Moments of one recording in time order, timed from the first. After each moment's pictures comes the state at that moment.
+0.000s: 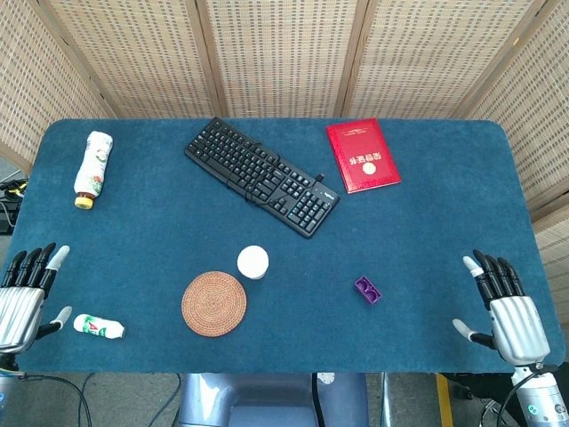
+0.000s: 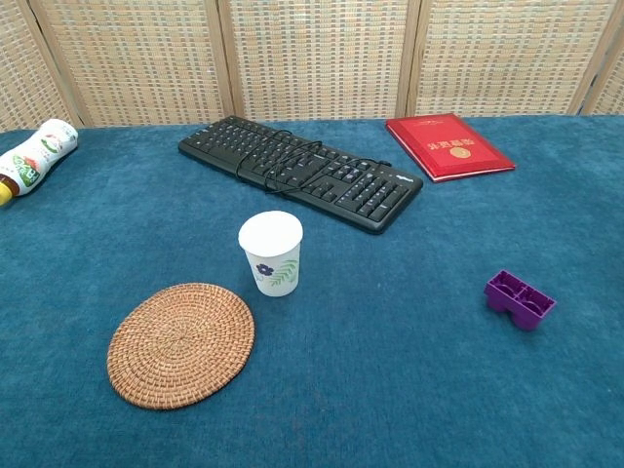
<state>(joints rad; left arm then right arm) -0.10 -1.09 -0.01 -1.74 1.52 1.47 0.25 0.09 -1.16 0.03 -1.58 -1.65 1.57 0.03</state>
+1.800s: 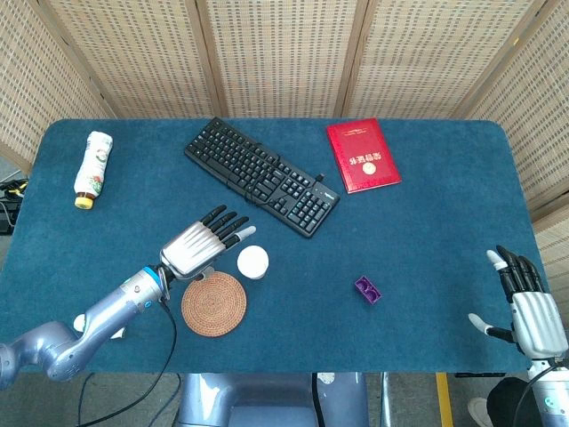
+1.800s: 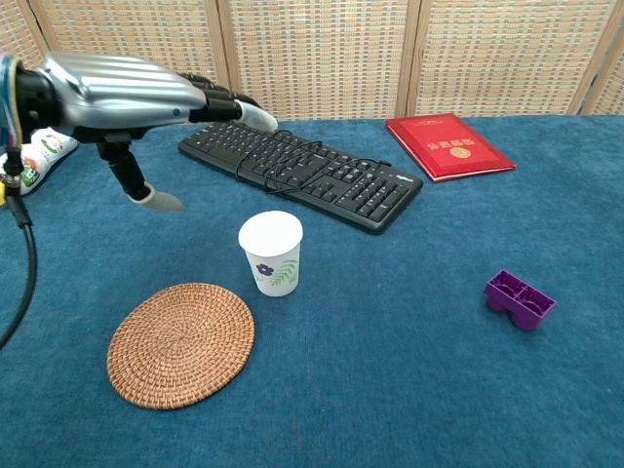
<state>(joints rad) -0.83 -1.19 -0.20 -1.79 1.28 0.72 0.55 0.09 -1.16 0.06 -1.51 -1.56 1.53 0.20</state>
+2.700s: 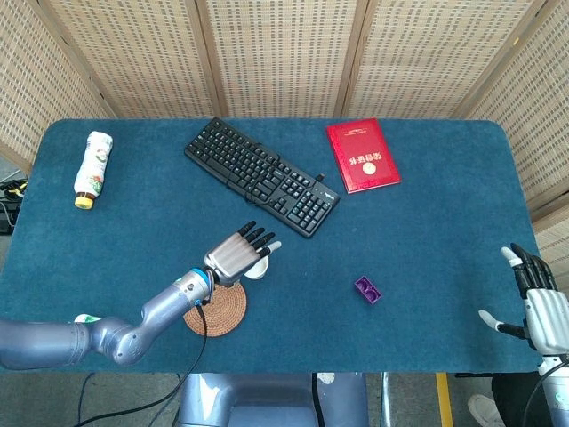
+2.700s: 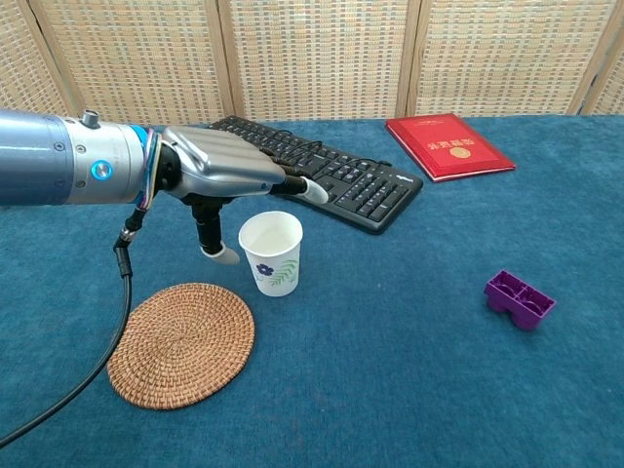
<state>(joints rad) -1.11 -1.41 -0.09 -1.68 0.82 0.72 0.82 0.09 -1.16 0.08 -1.45 -1.52 1.50 0.29</state>
